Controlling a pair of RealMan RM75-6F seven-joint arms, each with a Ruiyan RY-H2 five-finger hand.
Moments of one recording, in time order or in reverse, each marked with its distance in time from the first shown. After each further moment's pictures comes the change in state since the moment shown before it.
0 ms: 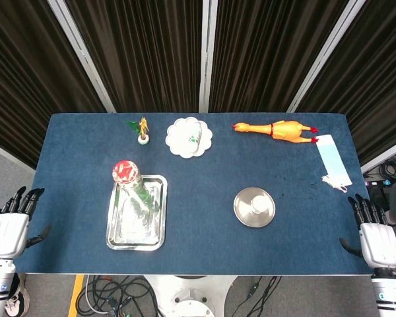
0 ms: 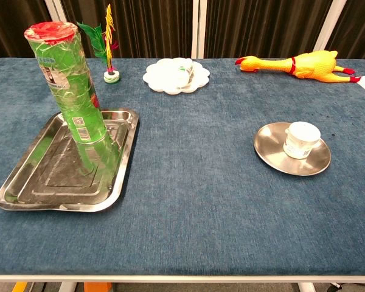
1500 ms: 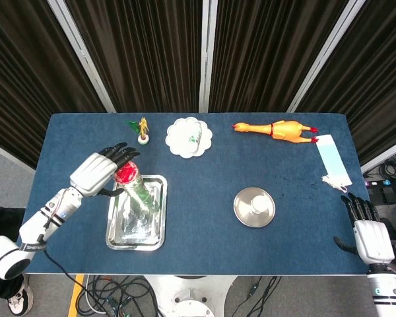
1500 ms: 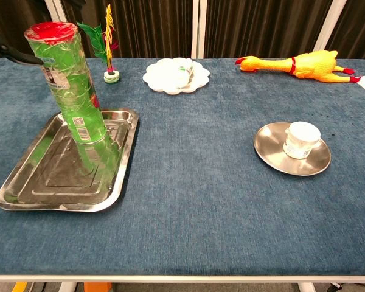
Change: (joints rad) left arm -0.552 0.140 -0.195 -0.118 0.062 -0.639 -0.175; right arm 0.014 -0.010 0.020 0.027 -0.010 -0.067 0.043
